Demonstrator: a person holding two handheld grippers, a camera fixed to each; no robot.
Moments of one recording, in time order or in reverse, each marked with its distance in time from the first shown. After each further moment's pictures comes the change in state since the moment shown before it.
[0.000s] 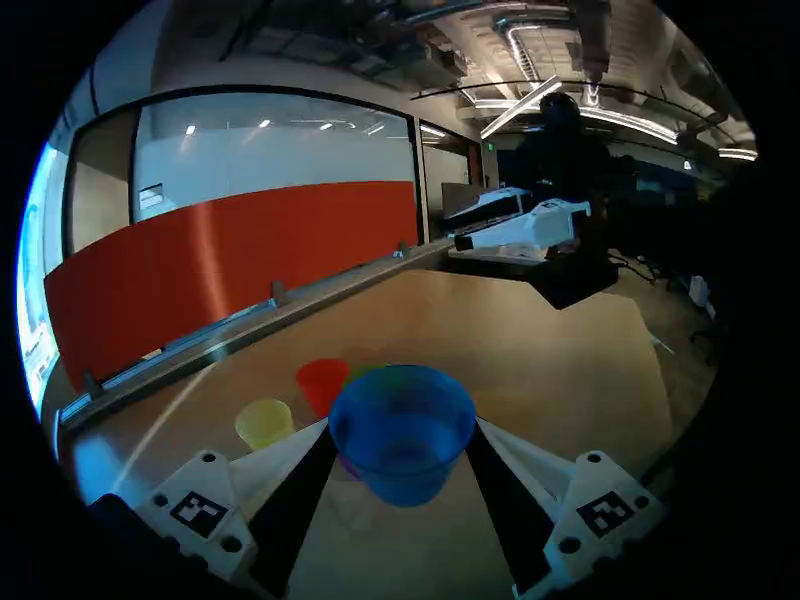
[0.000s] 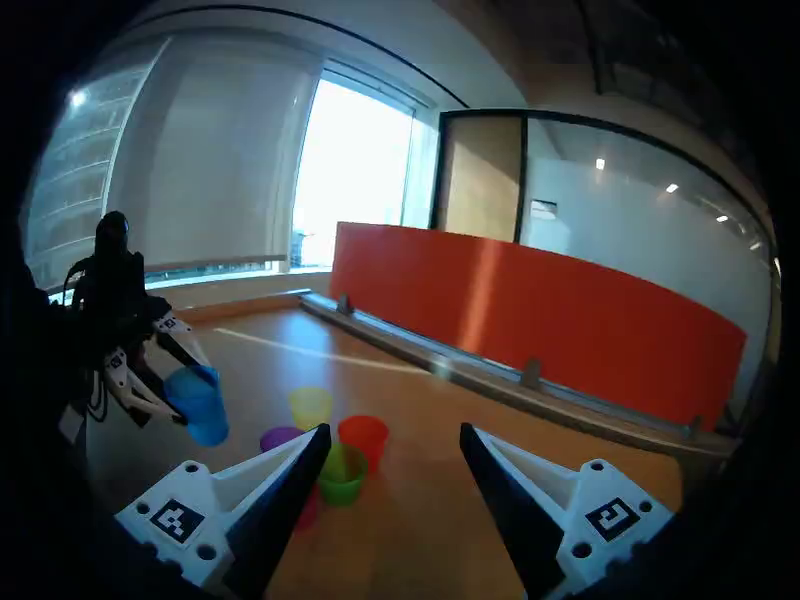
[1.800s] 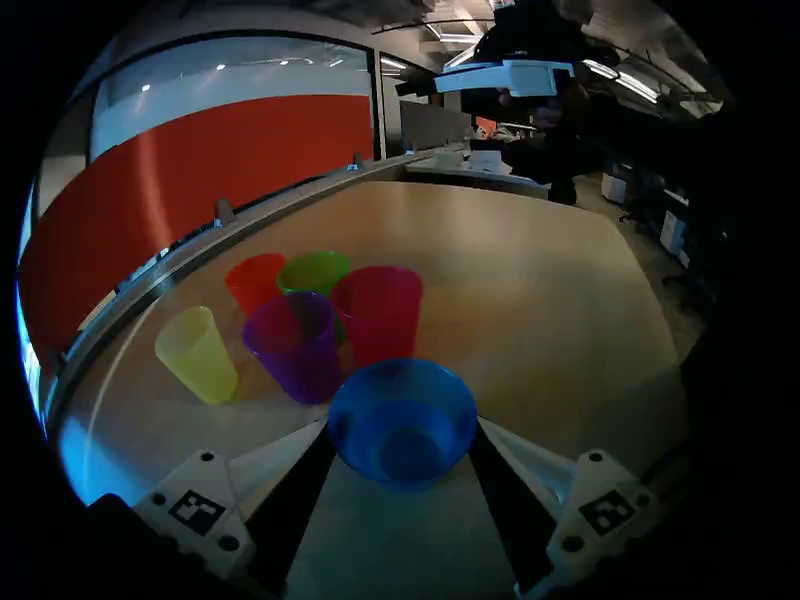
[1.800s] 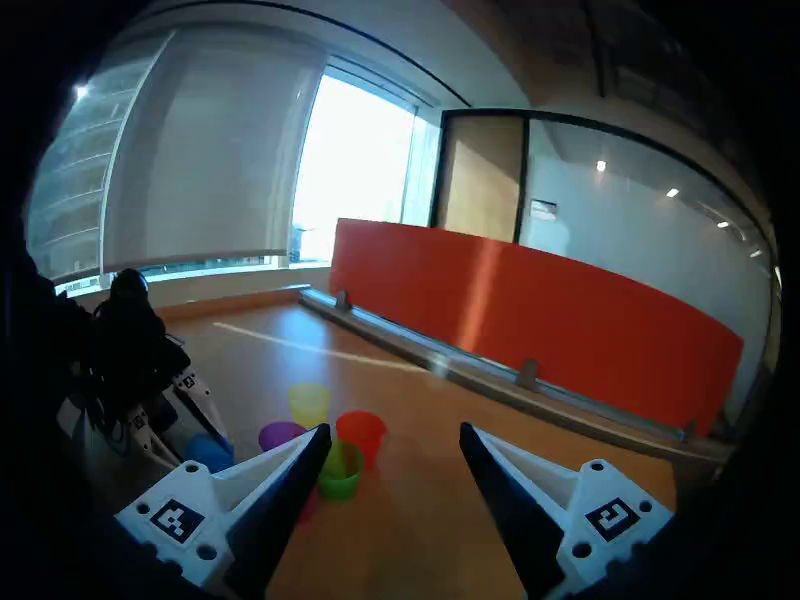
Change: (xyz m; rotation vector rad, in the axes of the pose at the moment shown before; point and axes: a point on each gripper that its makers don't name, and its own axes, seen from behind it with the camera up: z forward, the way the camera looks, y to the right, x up) left arm -0.111 0.034 0.034 -0.152 -0.258 0.046; right arm 0.002 0.001 -0.007 -0.012 -0.012 -0.017
